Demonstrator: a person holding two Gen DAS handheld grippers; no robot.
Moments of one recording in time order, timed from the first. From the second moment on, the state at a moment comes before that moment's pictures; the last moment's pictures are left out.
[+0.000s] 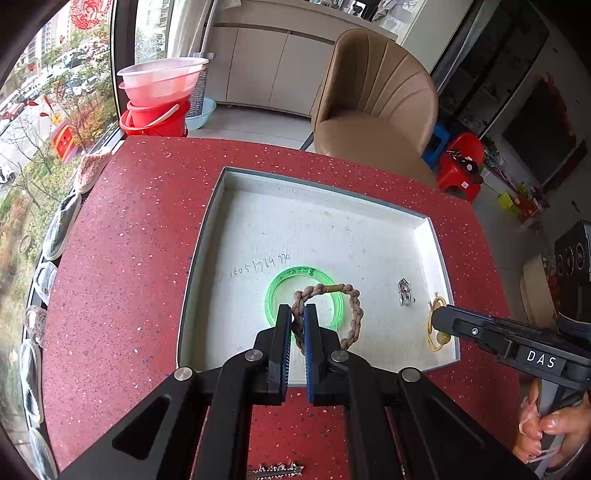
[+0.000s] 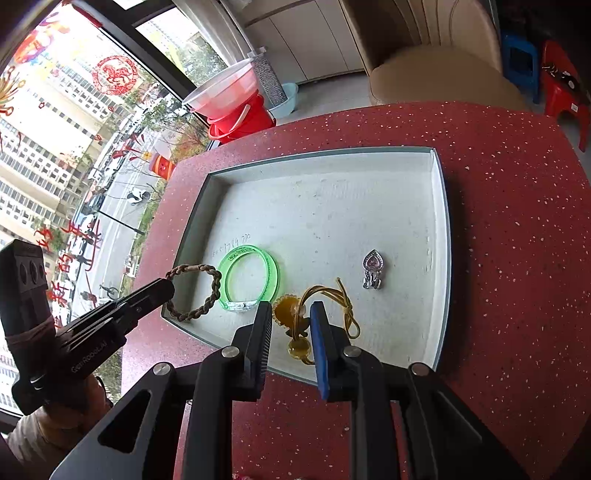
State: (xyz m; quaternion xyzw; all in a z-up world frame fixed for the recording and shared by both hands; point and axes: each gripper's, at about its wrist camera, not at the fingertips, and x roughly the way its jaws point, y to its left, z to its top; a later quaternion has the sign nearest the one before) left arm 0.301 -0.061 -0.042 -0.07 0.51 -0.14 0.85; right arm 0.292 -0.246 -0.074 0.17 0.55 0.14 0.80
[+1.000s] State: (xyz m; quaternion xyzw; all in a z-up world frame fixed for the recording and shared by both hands) left arm 0.325 -0.091 -0.091 0.06 0.53 -0.06 0.84; right arm 0.318 -0.260 -0.121 0.15 0.59 0.10 0.78
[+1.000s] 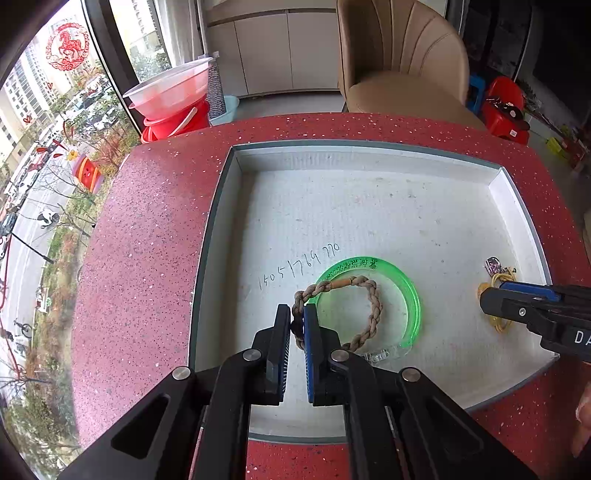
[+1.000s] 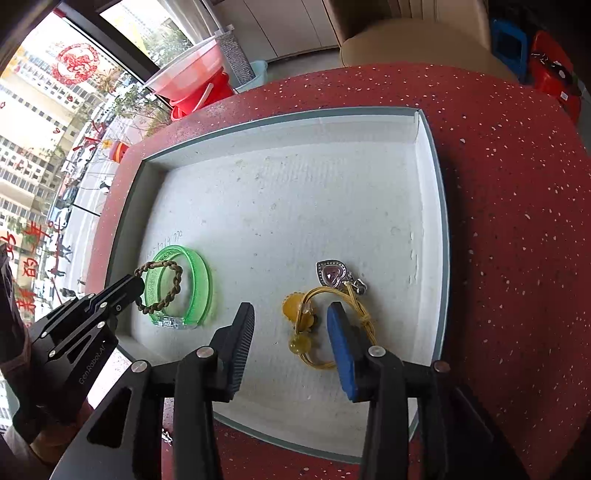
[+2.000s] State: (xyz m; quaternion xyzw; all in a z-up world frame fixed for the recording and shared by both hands) left arm 0.308 -0.074 -0.069 0.03 0.51 -0.06 0.86; right arm 0.270 -0.273 -0.071 0.26 0.54 0.13 0.79
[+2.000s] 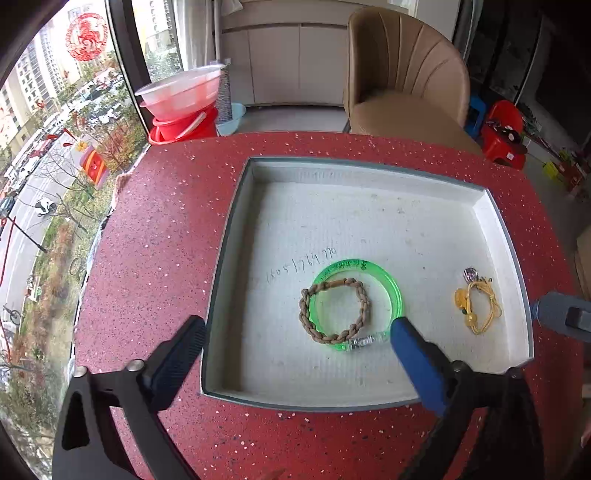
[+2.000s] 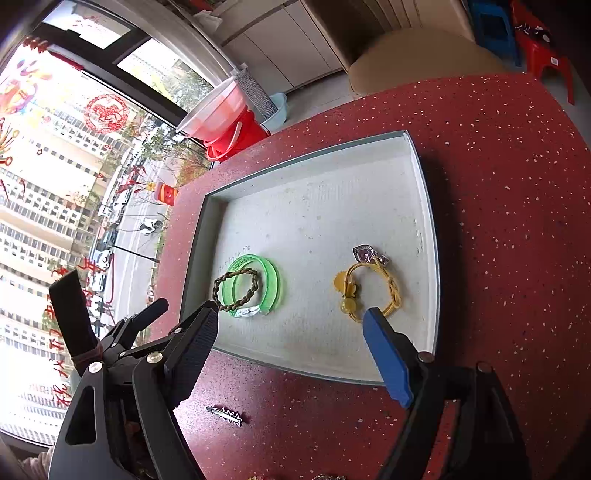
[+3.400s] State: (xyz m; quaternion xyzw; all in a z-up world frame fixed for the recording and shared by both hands) left arm 0.121 -0.042 -0.104 0.01 0.61 -0.13 0.78; right arm 0.084 -0.274 -0.125 0.18 0.65 0.00 0.74
